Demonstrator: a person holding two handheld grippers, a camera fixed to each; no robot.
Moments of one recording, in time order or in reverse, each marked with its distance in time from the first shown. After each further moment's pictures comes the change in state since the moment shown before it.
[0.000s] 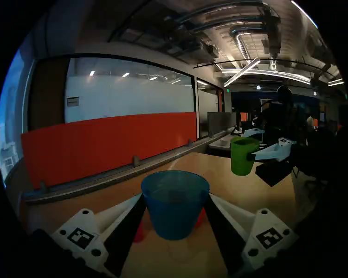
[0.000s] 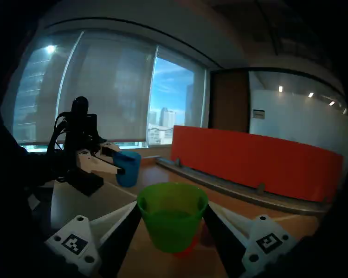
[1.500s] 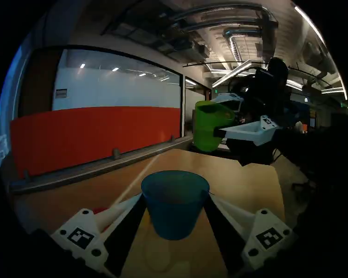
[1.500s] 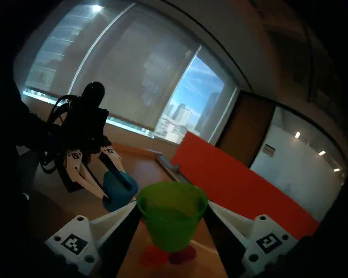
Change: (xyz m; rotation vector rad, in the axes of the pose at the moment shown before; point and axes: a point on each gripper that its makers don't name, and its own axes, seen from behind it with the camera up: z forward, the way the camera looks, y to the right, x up) left arm -0.025 0.050 0.019 -0.115 -0.010 -0.046; right arm 0.048 -0.006 0.031 0.032 -0.041 -0.402
